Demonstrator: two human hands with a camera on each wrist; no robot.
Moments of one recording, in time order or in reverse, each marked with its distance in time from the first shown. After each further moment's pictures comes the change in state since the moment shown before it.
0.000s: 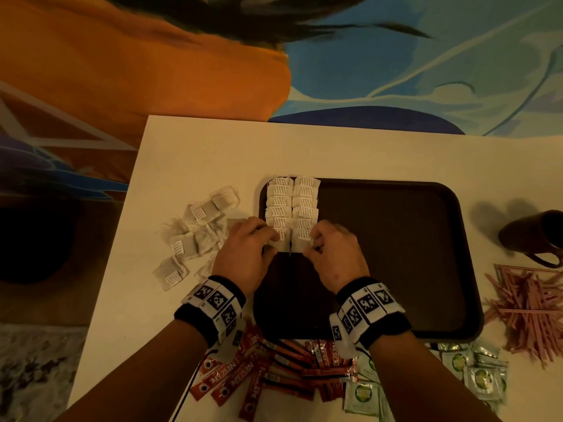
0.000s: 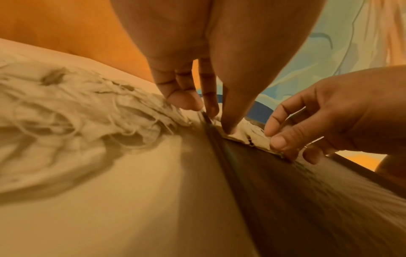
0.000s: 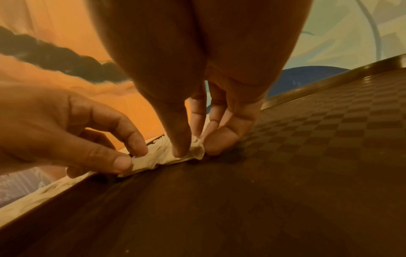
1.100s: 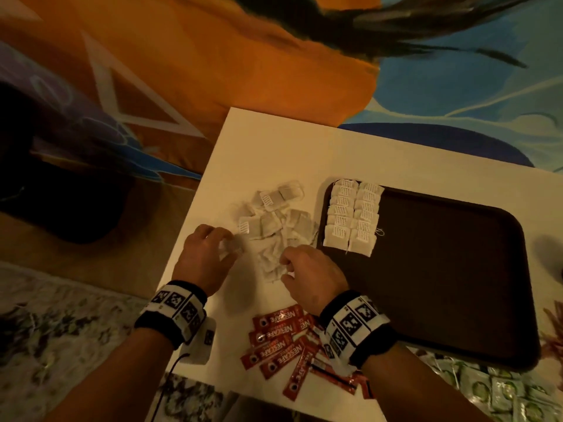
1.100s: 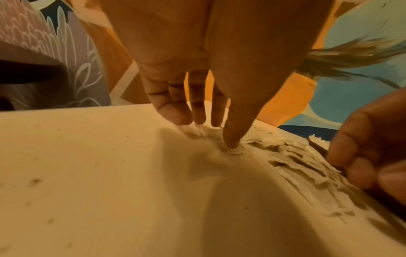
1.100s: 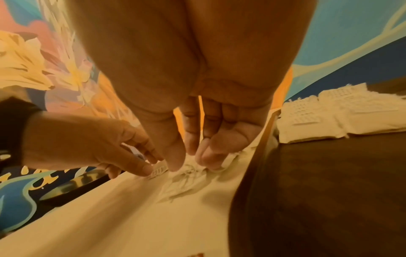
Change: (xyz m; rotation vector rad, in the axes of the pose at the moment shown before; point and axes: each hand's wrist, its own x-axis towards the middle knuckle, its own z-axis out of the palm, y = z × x) left_hand -0.098 -0.121 -0.082 0.007 0.040 -0.484; right_hand -0.053 -0.104 0.075 -0.264 -0.328 -0.363
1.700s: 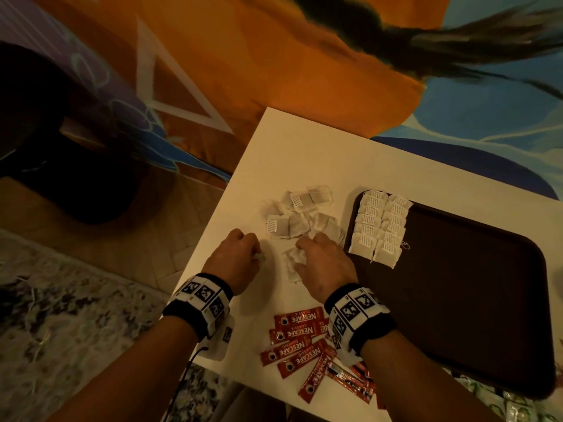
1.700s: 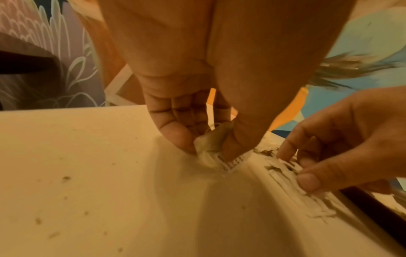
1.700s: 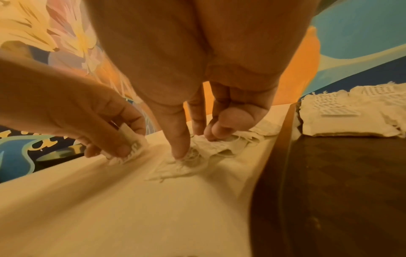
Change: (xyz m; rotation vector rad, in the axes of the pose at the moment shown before) left_hand -0.009 0.000 -0.006 0.021 -0.189 0.002; right_hand 0.026 -0.027 0.008 -0.210 0.059 0.037
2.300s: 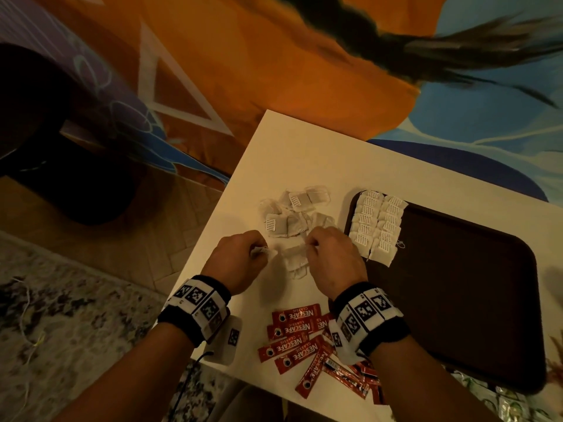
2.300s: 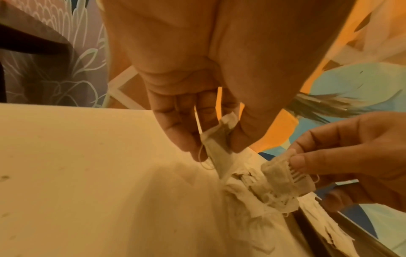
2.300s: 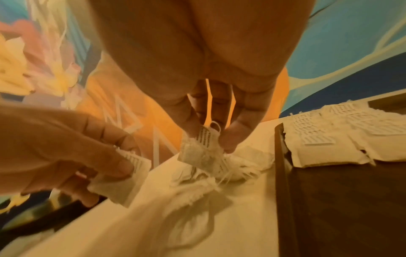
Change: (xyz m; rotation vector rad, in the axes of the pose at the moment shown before) left_hand -0.017 0.011 -0.007 -0.173 0.120 0.095; right_hand -0.010 0.006 -0.016 0.147 0.234 0.005
